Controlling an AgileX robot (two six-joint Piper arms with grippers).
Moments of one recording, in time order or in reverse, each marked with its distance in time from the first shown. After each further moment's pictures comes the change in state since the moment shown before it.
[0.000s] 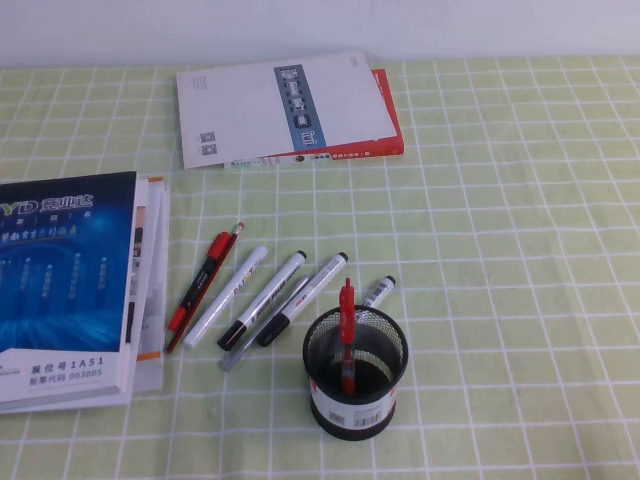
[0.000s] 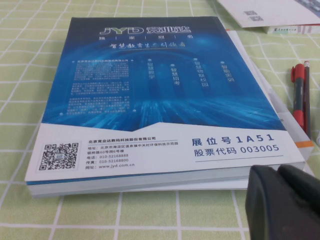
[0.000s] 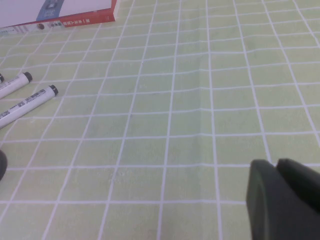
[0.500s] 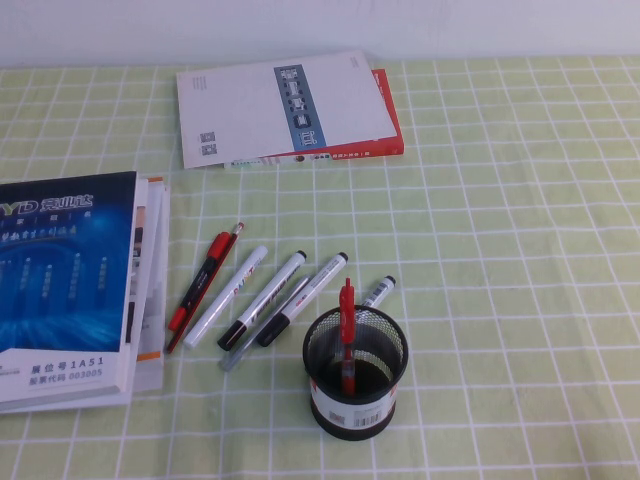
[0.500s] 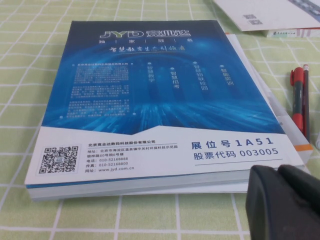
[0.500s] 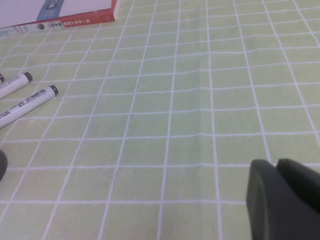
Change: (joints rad) right arm 0.000 0.000 0.000 0.000 0.000 0.000; left arm 0.000 0.000 0.000 0.000 -0.009 0.000
